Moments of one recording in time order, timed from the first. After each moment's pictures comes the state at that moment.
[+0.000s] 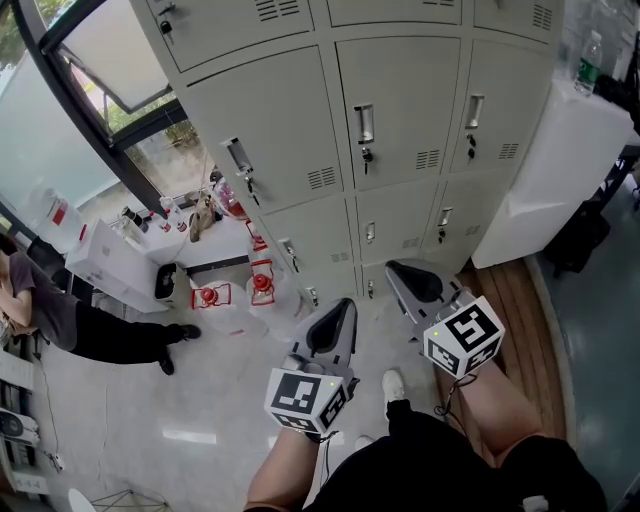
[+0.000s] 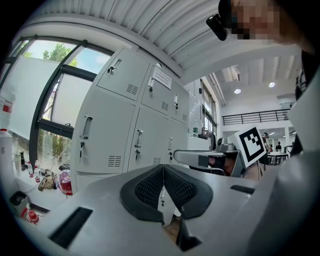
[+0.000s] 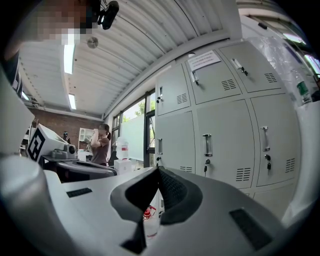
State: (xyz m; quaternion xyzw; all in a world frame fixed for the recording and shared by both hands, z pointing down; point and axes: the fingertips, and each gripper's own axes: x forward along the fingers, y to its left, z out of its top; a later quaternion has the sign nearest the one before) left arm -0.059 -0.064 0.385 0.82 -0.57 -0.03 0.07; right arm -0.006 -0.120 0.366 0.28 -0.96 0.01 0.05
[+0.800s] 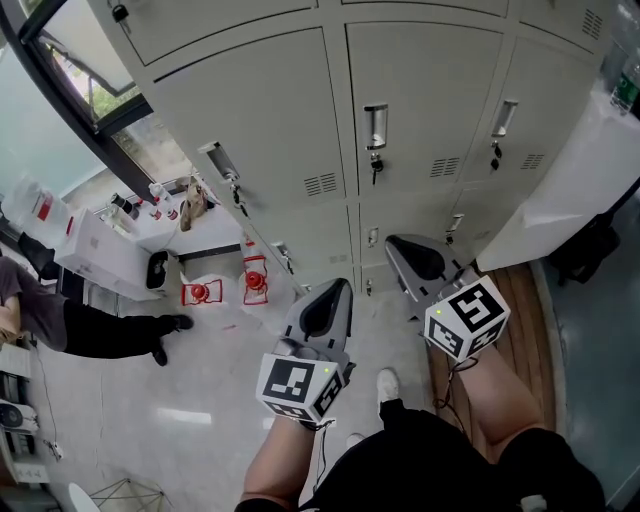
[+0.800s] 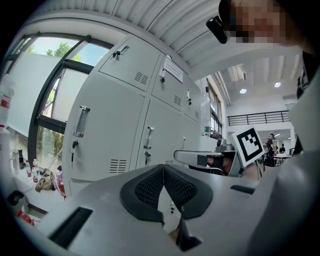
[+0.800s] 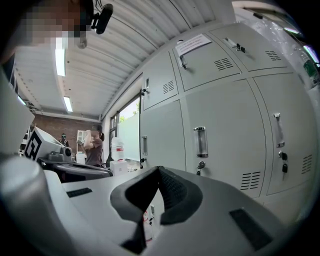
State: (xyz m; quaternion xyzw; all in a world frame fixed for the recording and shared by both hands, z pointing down) left arm -0.087 -0.171 0.395 0.81 -0.58 -0.03 0.08; right arm -0.033 -0.237 0.376 0.27 -0.96 0.03 0.05
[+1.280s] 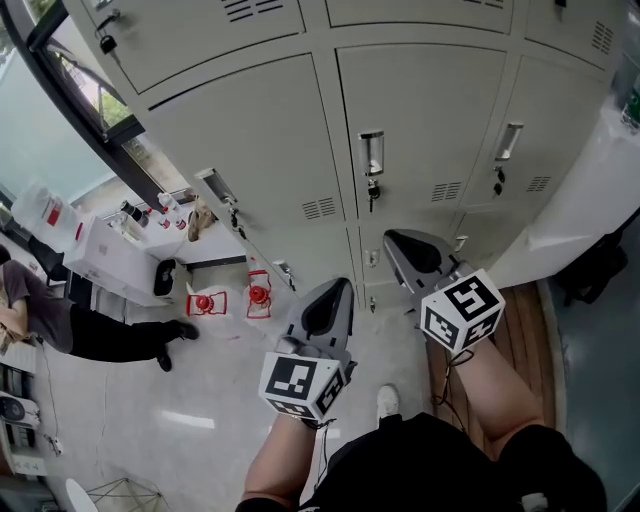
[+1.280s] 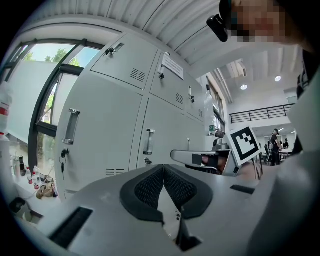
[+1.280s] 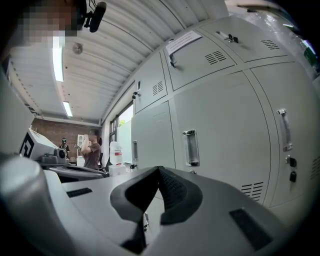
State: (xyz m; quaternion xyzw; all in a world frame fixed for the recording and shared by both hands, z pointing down) left arm -0.078 -0.221 0.381 0.80 -0.60 -0.03 0.07; right arm -0.030 -0.298 0.365 0.27 -0.96 0.04 0.02
